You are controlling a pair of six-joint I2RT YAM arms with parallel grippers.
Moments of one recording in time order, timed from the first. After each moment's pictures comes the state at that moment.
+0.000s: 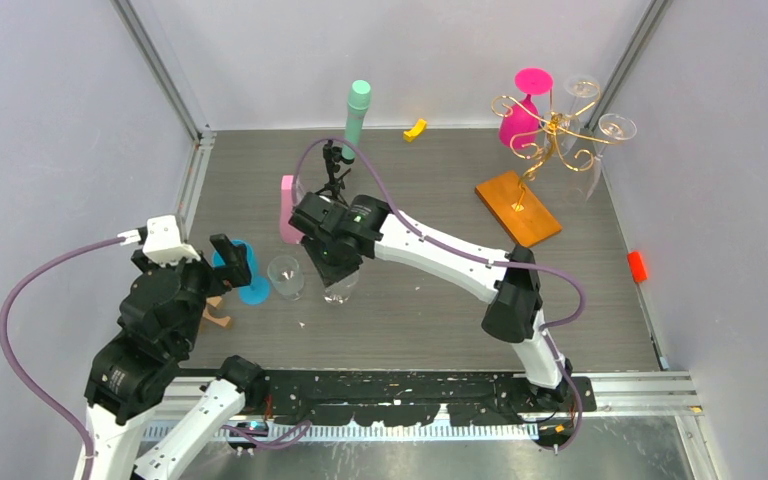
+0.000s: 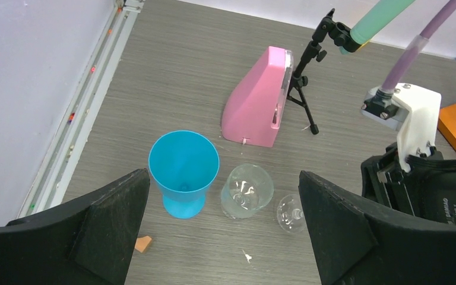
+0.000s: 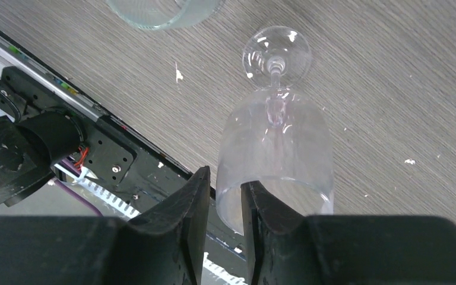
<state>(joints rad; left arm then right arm) -0.46 0.46 1.09 -0.88 -0.51 -0.29 1.13 2.07 2.12 -1.13 0.07 0.52</state>
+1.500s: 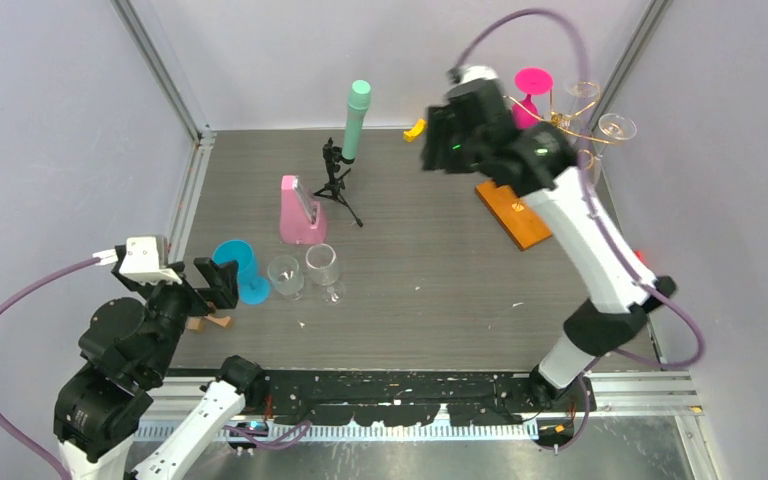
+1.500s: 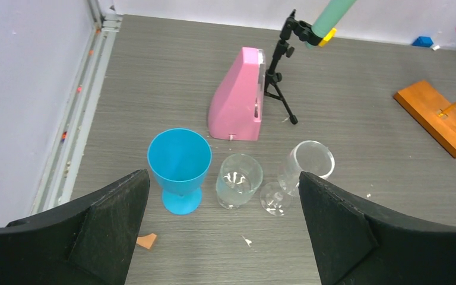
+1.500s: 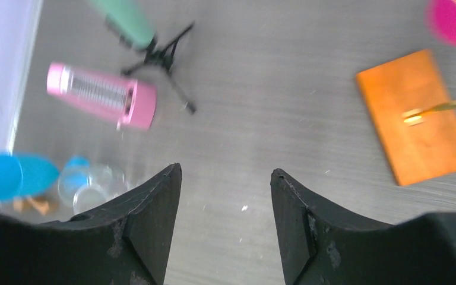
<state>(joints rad) -0.46 0.39 1.22 -1.01 -0.41 -0.21 0.77 1.69 2.16 -1.14 0.33 0.46</state>
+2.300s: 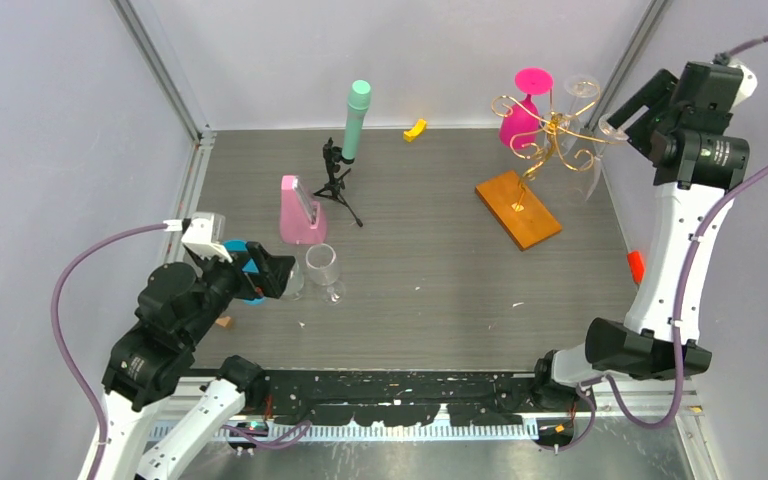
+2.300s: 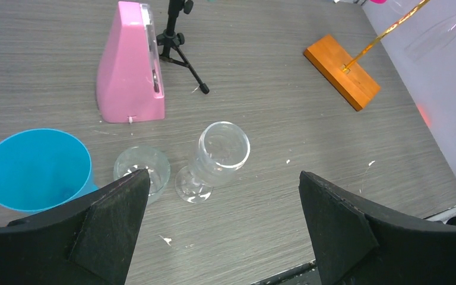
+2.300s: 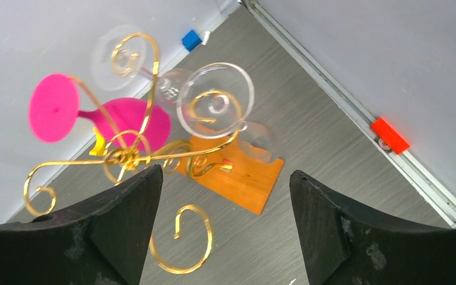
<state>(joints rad) -0.46 0.46 1.01 -0.79 -0.08 -0.36 -0.24 1.44 2.04 -1.07 0.18 0.46</state>
